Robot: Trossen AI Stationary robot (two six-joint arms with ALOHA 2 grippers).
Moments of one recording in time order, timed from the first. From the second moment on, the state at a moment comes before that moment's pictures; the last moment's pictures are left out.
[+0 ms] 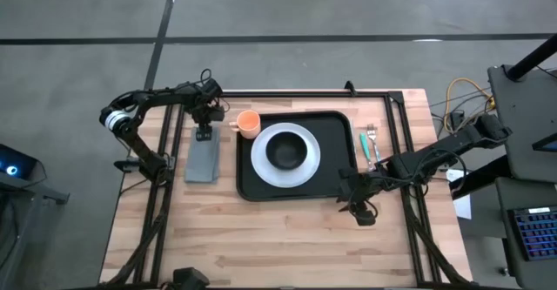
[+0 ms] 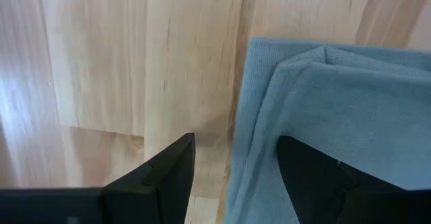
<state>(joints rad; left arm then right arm) 0.95 1.62 0.87 -0.74 -0.06 0.81 0.36 1.19 0.70 -0.43 -0.08 0.24</state>
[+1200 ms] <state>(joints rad) 0.91 1.61 0.79 -0.88 0.04 0.61 0.36 1.19 0.70 -0.43 -0.08 0.23</state>
